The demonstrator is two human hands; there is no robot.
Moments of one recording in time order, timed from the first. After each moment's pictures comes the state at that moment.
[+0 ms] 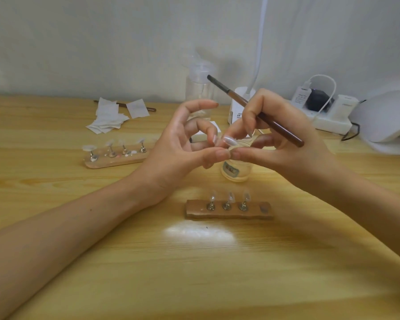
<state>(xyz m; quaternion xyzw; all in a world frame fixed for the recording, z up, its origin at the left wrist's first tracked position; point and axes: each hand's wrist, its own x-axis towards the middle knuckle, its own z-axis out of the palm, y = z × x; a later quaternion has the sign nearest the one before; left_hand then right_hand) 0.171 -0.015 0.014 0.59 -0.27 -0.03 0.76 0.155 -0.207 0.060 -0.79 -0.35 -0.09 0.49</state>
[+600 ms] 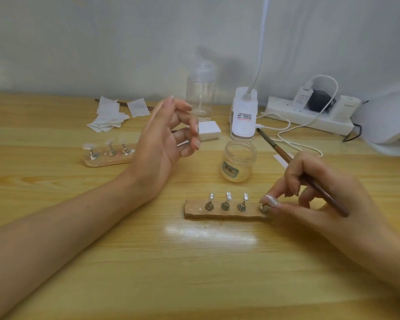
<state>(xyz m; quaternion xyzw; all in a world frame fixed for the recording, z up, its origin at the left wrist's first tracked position) 0.175 -0.008 0.017 0.53 -0.18 0.02 0.83 0.101 -0.254 0.027 -0.87 -0.25 -0.11 0.41</state>
